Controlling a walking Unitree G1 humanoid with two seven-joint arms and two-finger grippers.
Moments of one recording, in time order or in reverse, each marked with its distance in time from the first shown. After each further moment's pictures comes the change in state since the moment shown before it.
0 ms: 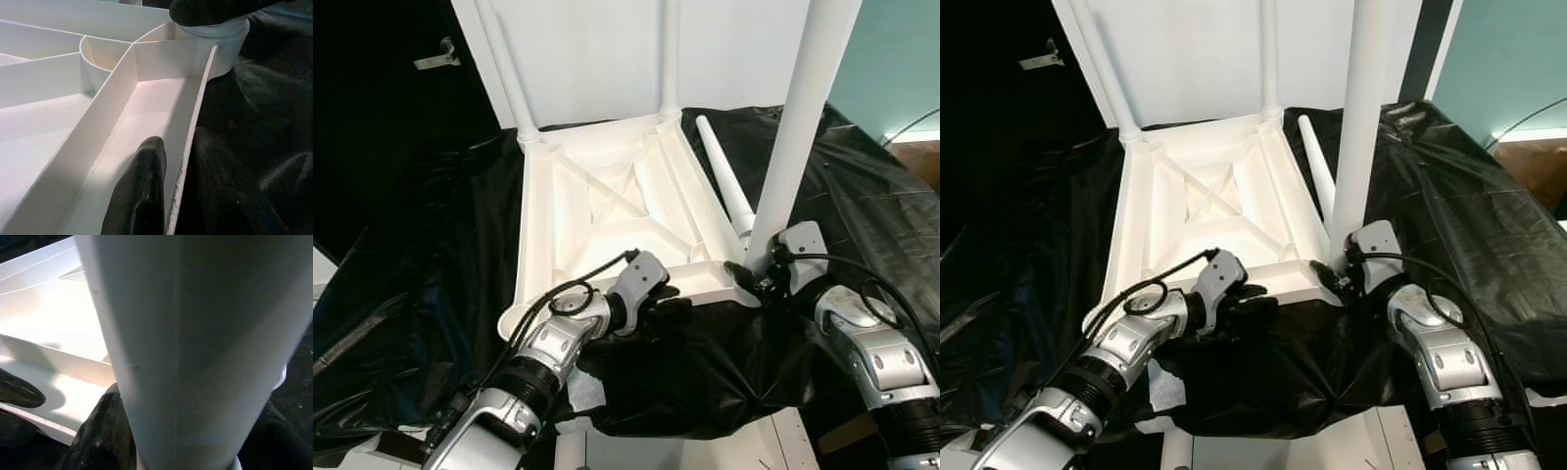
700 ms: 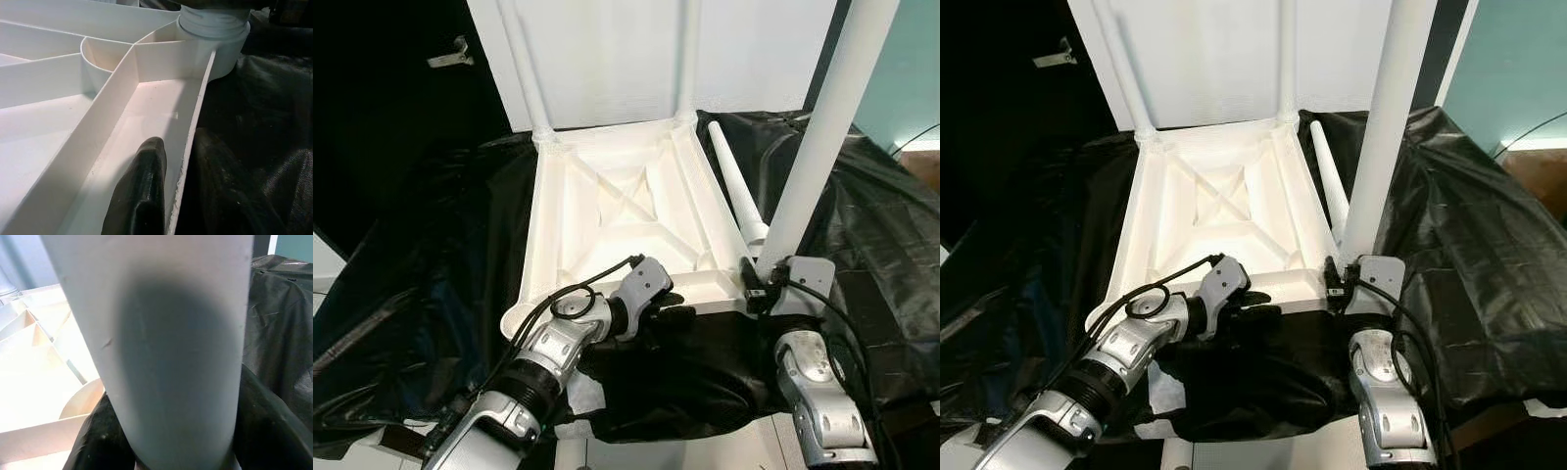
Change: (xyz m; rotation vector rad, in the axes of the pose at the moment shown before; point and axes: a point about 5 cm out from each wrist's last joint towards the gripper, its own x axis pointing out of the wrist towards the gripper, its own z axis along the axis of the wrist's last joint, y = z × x) left arm 0.001 -0.006 -0.001 0.006 -0.004 -0.055; right arm -0.009 0.048 -0.011 0.286 -0.158 -0.543
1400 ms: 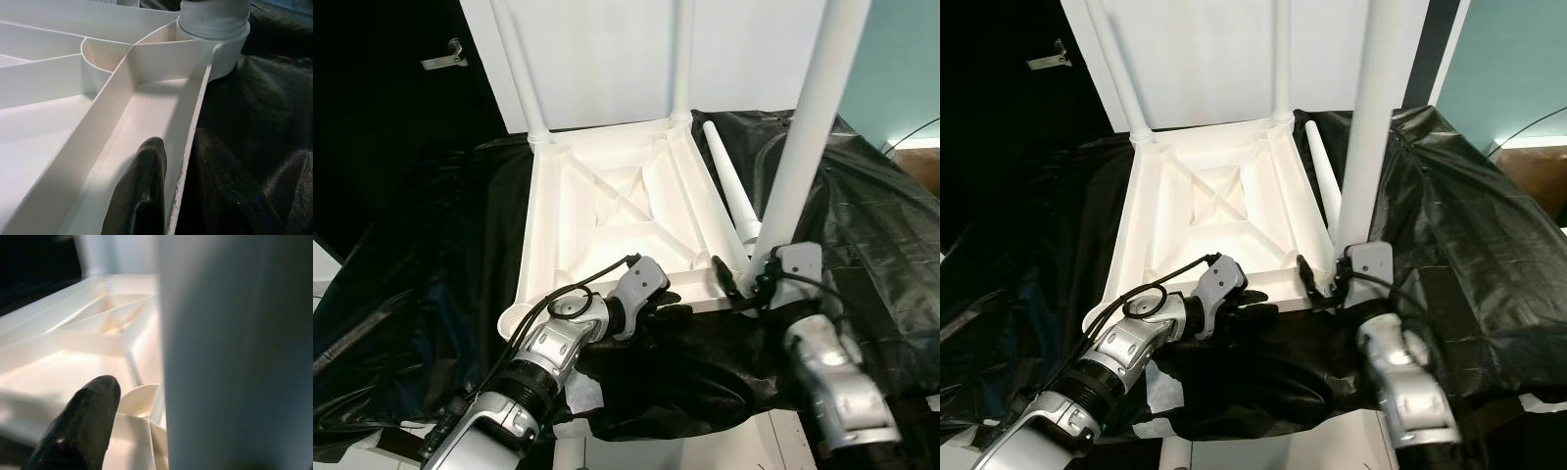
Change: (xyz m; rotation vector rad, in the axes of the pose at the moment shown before) left arm 0.000 0.000 -0.001 0.003 0.005 0.005; right arm 0.017 -0.015 0.021 -0.175 -0.029 0.443
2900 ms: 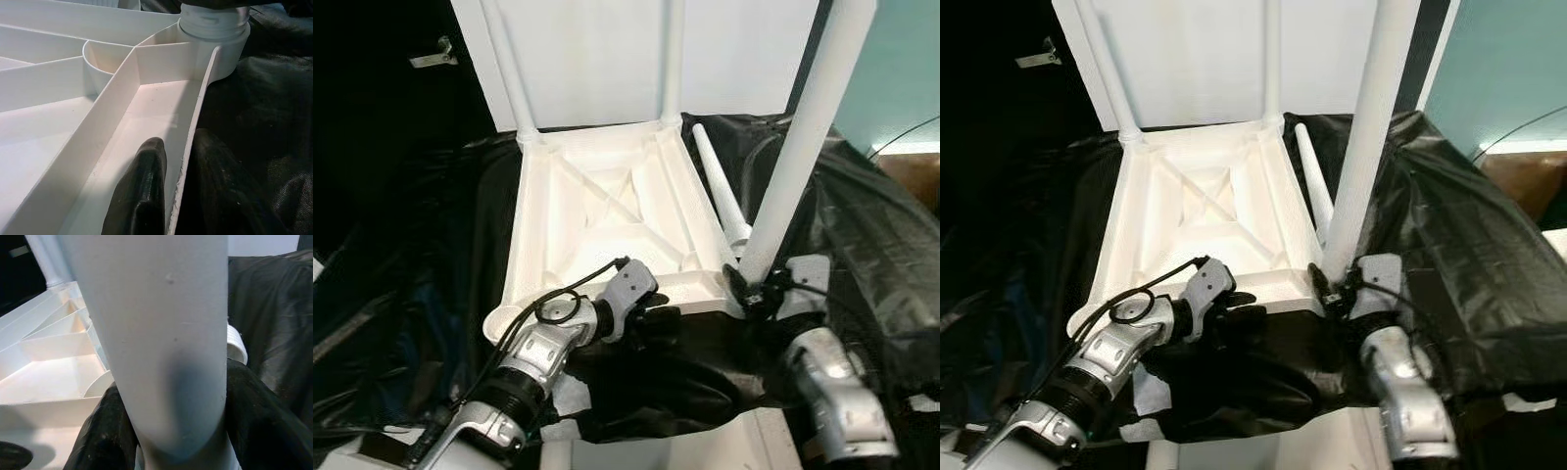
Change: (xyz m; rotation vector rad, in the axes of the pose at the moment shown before) left arm -0.013 0.001 -0.004 0.009 0.011 0.030; right arm -0.009 0.021 -0.021 0.212 0.011 -0.240
